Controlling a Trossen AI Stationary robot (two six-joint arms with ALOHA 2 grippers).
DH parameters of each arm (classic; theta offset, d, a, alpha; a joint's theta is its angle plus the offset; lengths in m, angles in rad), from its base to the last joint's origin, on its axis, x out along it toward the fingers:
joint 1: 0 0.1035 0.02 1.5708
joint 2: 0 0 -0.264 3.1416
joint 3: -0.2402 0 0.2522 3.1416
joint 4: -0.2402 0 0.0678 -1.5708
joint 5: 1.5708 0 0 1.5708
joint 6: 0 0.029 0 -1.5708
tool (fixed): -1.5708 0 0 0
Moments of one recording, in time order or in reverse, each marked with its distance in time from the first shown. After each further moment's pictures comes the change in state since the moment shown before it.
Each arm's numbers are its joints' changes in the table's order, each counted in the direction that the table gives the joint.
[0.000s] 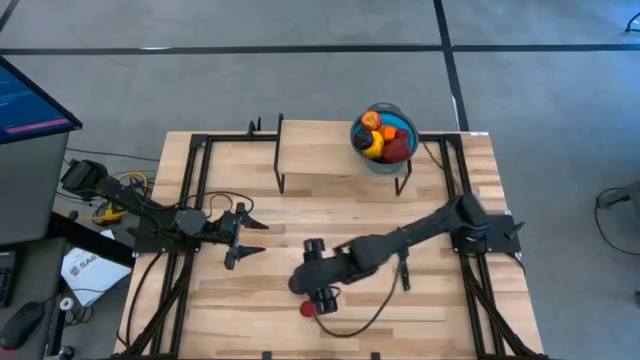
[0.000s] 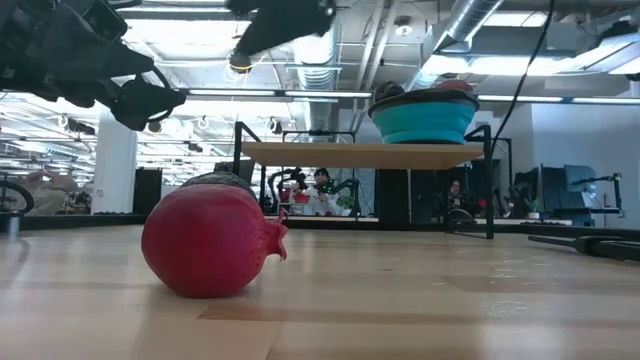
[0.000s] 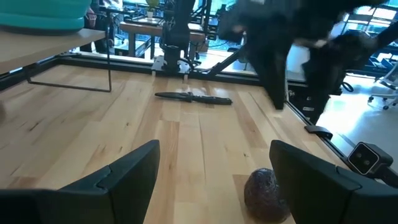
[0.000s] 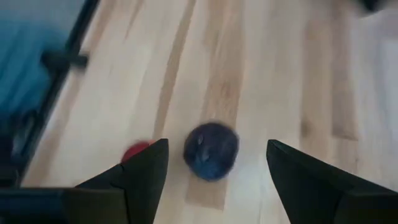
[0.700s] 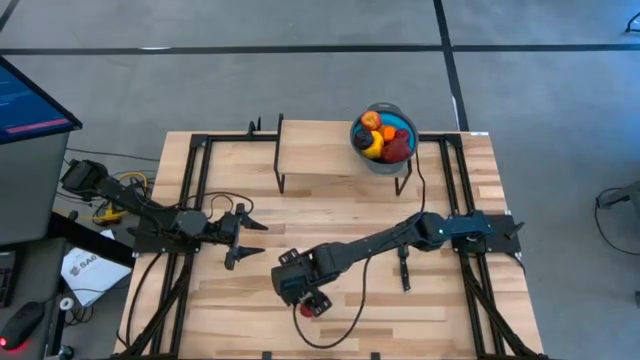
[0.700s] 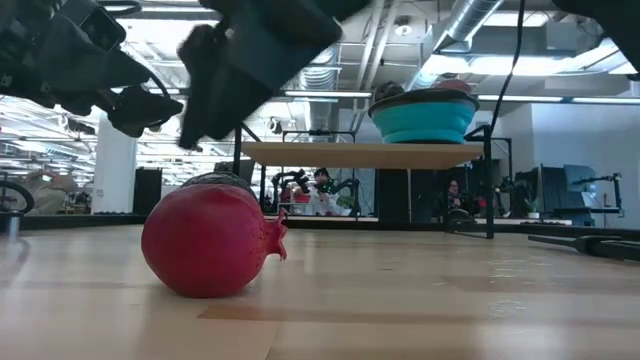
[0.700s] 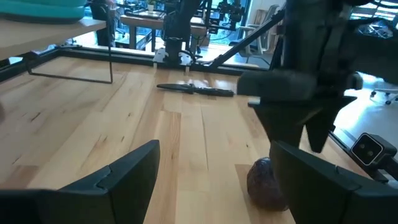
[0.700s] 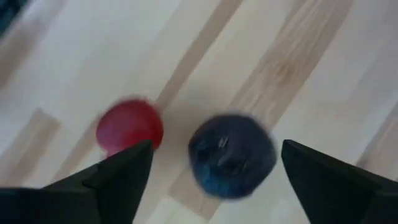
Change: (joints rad) left arm 0.000 -0.006 0.021 0.001 -0.001 -0.007; right arm -0.046 -0.381 -0.496 -0.344 0.171 -0.380
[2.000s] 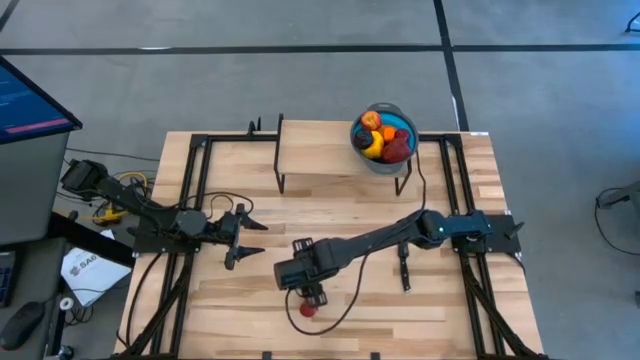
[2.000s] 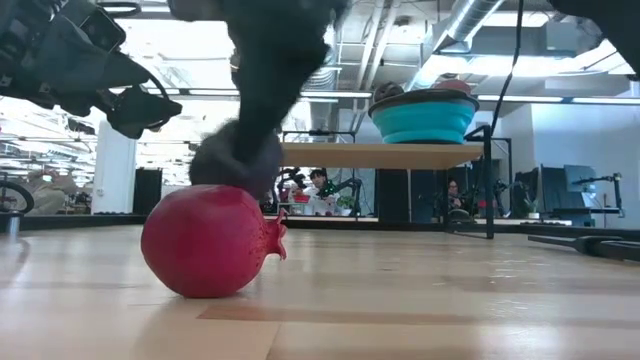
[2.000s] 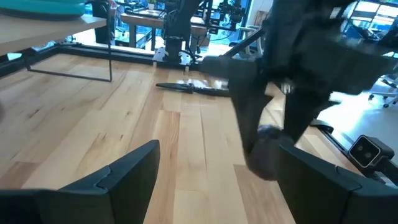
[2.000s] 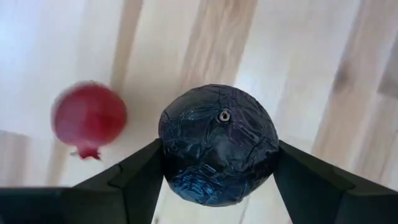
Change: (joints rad) left arm 0.000 0.000 0.003 0.004 0.000 -0.018; right arm -0.018 0.016 0.002 -0.112 -0.102 0.336
